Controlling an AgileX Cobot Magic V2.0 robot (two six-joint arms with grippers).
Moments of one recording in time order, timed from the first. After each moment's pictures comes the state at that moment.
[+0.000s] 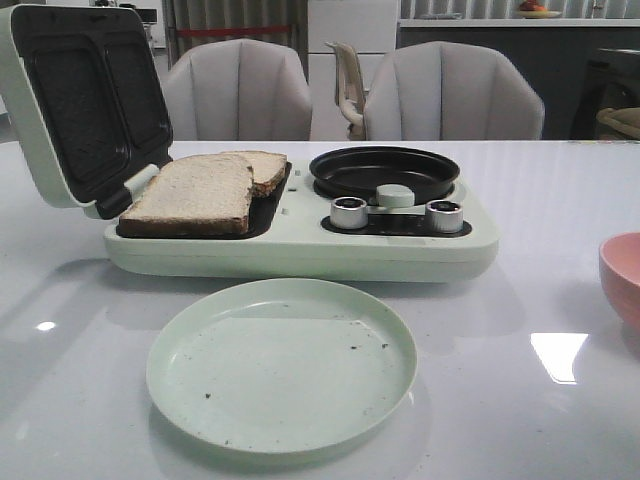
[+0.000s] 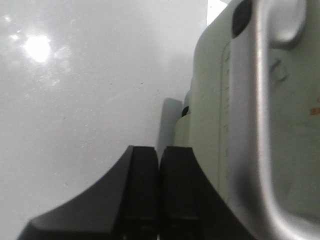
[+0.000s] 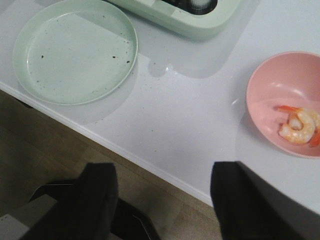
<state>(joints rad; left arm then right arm) 0.25 1.83 -1.55 -0.80 0.88 0.44 0.42 0.66 -0.71 0.01 0.91 0.03</state>
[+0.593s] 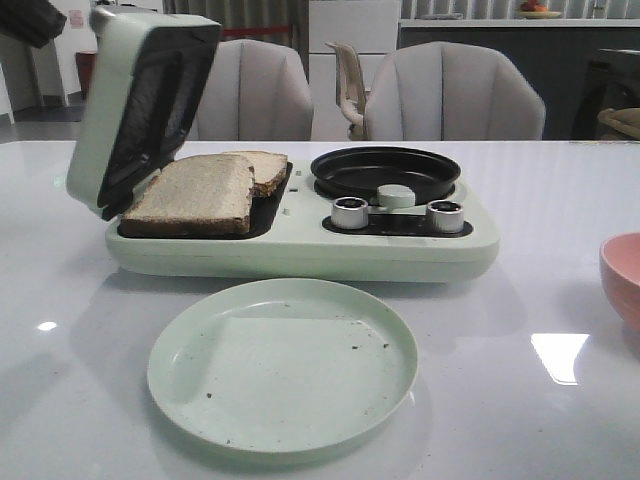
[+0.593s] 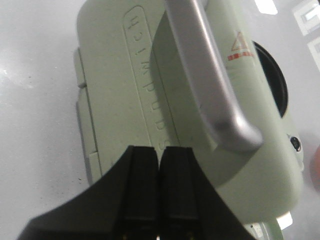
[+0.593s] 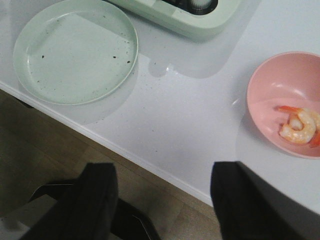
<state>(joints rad) 0.11 1.72 -1.54 -0.85 1.01 0.61 0.42 0.66 -0.71 0.01 0.91 0.03</state>
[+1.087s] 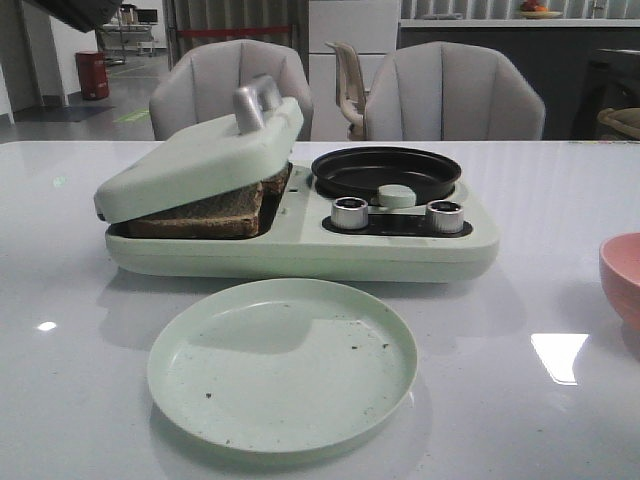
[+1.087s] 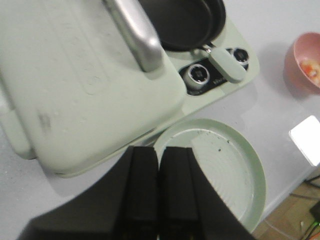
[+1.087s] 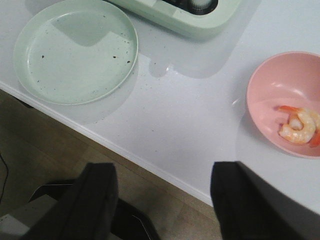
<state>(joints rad) -0.19 1.41 -1.27 -0.65 0.94 0.64 0.42 0.66 -0.71 0.01 0.91 0.03</state>
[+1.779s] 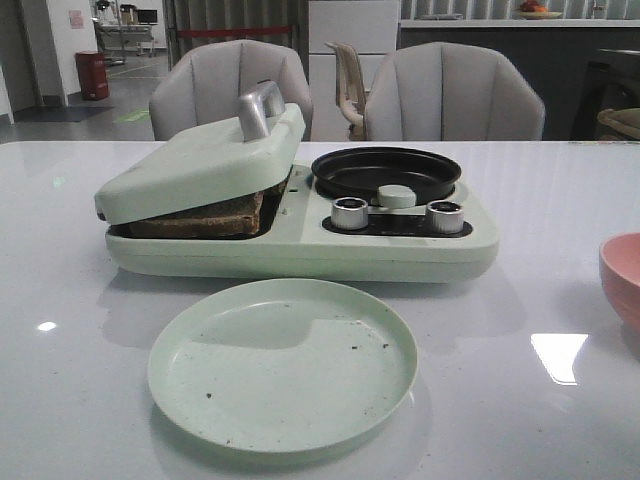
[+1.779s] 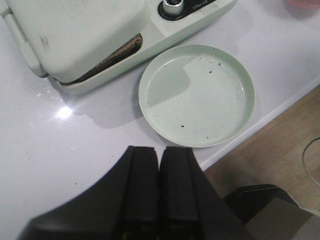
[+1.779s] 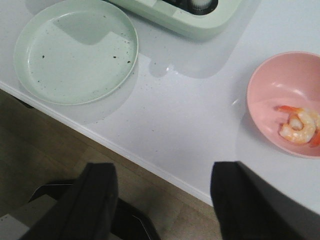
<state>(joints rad) -0.64 0.83 -0.92 0.00 0.94 0.01 0.42 0.66 -0.71 0.01 0.91 0.03</state>
